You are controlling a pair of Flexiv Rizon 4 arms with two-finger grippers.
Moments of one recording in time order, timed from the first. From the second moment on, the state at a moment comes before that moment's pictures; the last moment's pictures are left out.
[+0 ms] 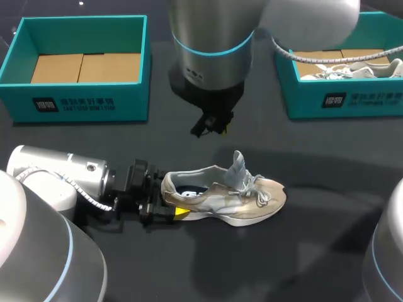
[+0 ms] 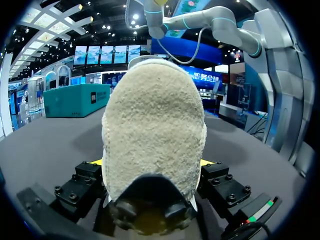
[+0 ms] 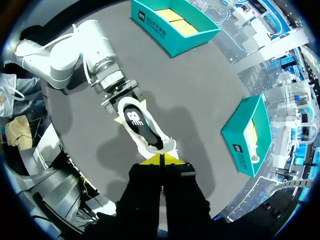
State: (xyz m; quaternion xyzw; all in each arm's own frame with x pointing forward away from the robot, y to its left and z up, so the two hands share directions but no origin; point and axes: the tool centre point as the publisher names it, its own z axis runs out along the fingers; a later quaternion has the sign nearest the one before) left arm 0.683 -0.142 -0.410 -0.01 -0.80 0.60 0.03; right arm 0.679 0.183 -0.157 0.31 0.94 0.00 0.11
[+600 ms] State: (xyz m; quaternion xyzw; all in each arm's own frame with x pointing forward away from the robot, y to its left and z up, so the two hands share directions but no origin) left arm 0.683 -0.142 -0.410 -0.01 -0.80 0.60 0.03; right arm 0.679 0.214 -0.199 0.14 0.98 0.01 0.11
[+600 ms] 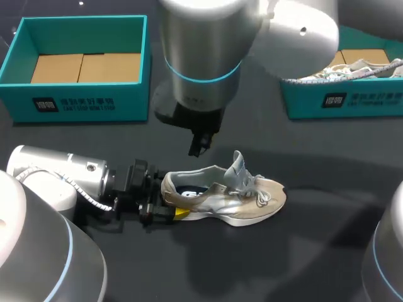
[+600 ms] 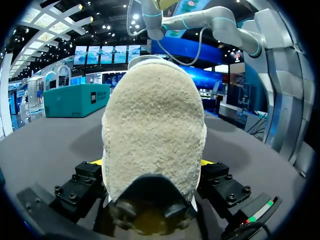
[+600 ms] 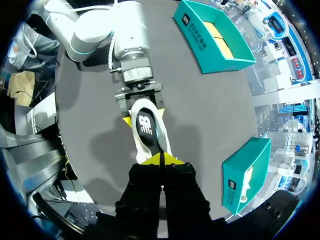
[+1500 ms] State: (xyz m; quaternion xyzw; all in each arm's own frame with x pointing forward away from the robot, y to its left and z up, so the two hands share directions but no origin) left arm 0.683 -0.142 -0.410 -0.01 -0.80 0.60 0.03; right arm 0.677 0.239 -0.248 0.05 0.99 0.06 0.08
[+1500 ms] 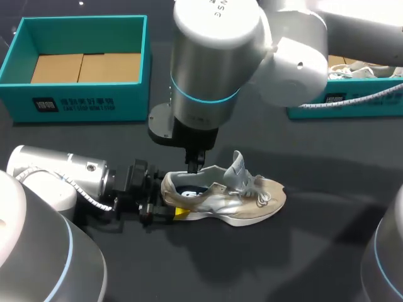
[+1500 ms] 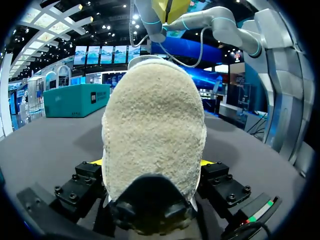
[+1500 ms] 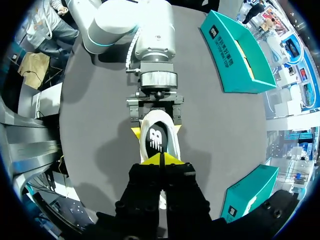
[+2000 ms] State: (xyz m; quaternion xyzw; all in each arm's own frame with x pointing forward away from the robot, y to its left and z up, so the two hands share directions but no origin) left arm 0.683 -0.142 -0.410 -0.01 -0.80 0.60 0.03; right arm 0.683 0.242 -0.297 0.04 0.99 0.08 0.05
